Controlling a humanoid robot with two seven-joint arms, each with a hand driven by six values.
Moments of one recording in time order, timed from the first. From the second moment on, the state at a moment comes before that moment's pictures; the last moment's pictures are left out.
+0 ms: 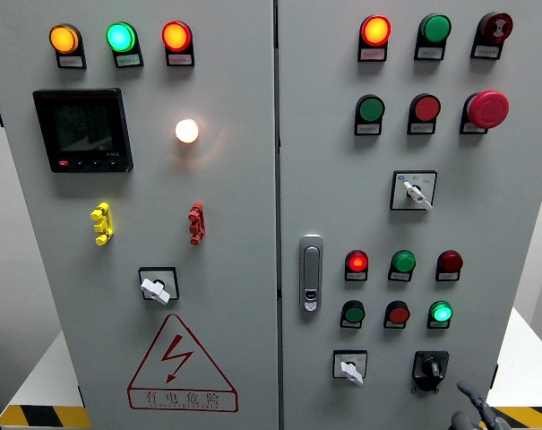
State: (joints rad) left arm -0.01 -0.09 0.04 -0.12 -0.07 -0.02 -0.15; right arm 0.11 0.12 1.47 1.62 -1.35 -0.06 -0.20
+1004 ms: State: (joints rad) left arm -0.01 -0.09 0.04 -0.12 -0.07 -0.02 -0.15; right arm -0.02 0.14 1.45 1.69 -1.47 -0.05 -0.19
